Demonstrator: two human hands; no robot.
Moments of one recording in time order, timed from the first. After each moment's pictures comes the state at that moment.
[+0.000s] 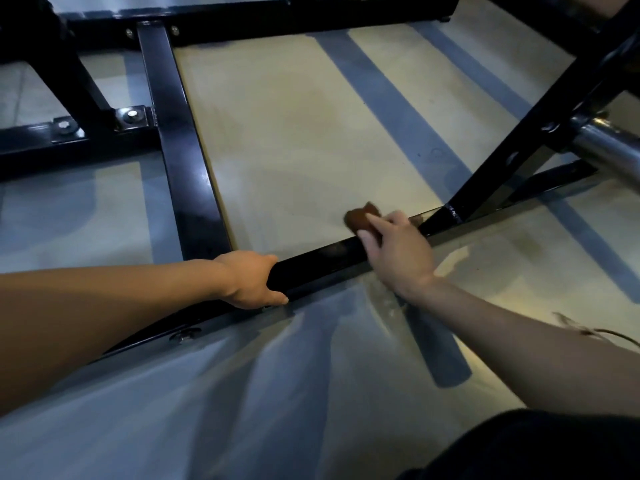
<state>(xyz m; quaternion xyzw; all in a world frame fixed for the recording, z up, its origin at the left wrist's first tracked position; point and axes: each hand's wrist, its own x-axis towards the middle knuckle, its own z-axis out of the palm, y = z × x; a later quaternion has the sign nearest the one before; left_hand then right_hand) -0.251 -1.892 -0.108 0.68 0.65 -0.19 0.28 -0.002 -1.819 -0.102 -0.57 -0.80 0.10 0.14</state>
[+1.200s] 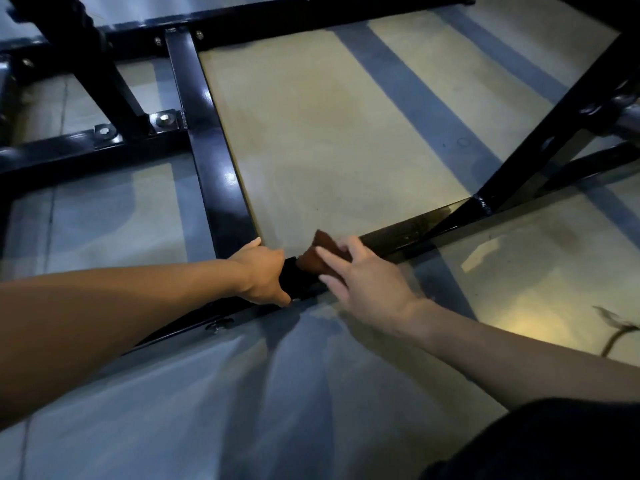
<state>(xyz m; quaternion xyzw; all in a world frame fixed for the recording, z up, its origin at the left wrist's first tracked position) -0.268 -1.905 -0.111 0.71 0.65 -0.19 0.20 -0.044 -1.884 -0.109 -0.39 -0.91 0.13 0.07</state>
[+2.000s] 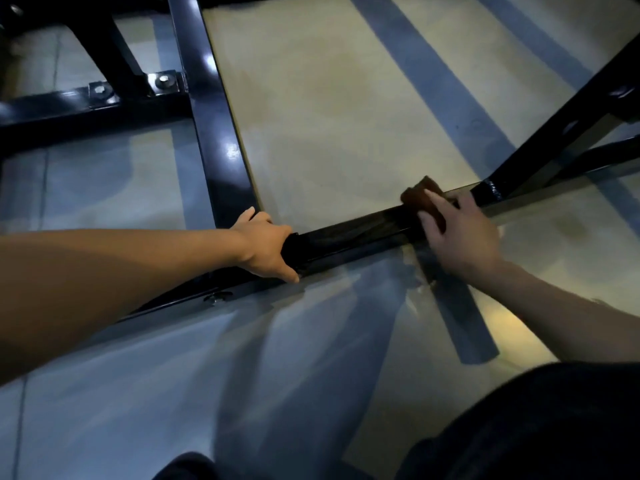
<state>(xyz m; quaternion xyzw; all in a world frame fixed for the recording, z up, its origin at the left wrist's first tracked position) -0.278 -1.903 -0.123 0.67 0.67 -0.20 0.25 0.048 -1.808 -0.121 -0.56 -0.81 0.05 0.14</state>
